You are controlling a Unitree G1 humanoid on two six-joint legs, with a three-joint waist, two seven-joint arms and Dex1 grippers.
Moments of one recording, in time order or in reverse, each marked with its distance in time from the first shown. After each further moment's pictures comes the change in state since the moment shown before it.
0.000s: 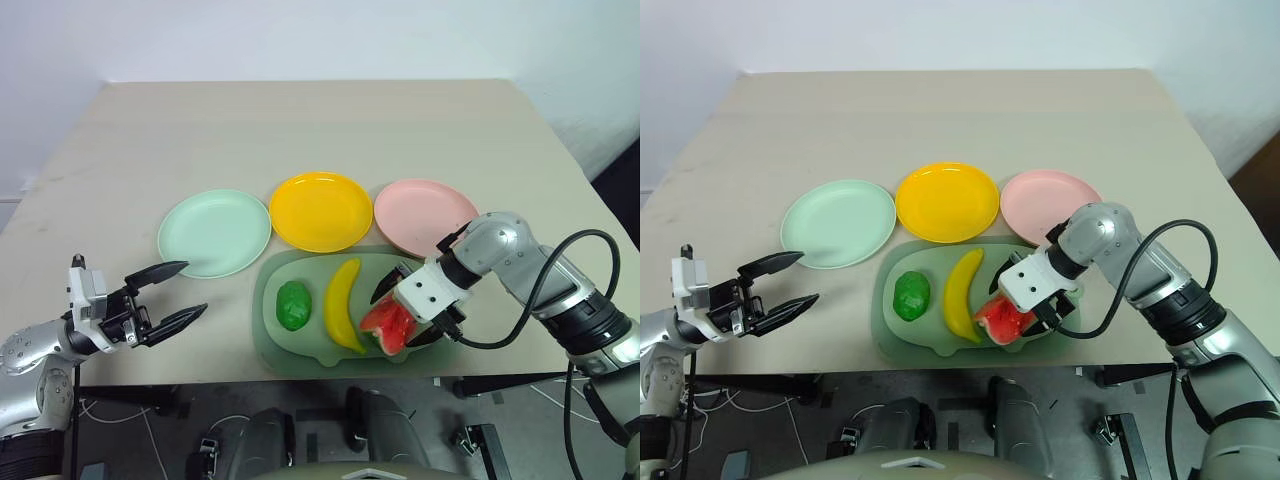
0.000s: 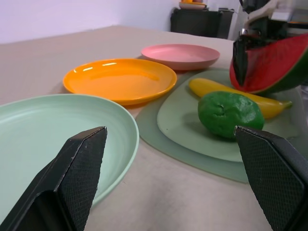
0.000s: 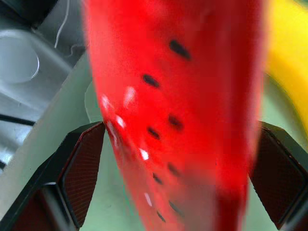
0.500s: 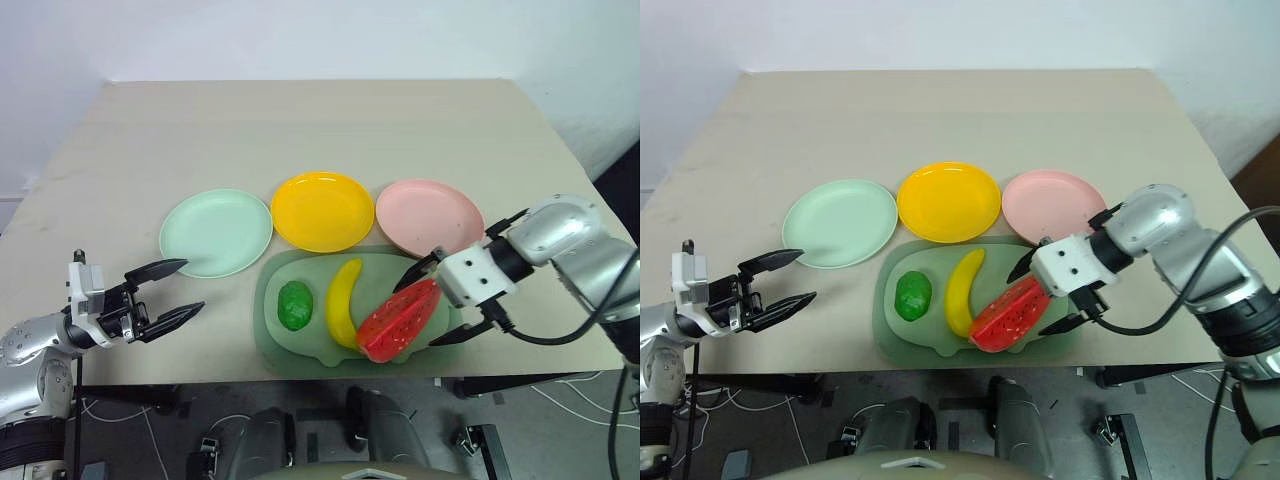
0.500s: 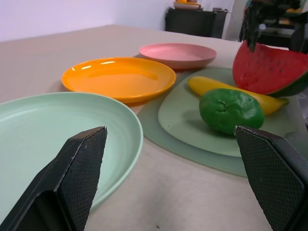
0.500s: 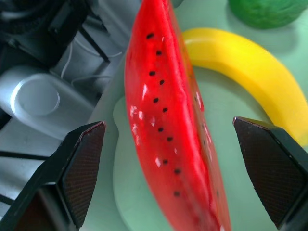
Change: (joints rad) left arm -0.048 0.008 -0.003 0.072 0.009 -0.007 -0.065; right arm 0.054 -0.161 -0.128 -0.145 0.238 0.127 0.000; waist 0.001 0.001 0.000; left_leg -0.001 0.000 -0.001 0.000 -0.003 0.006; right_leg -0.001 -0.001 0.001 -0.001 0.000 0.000
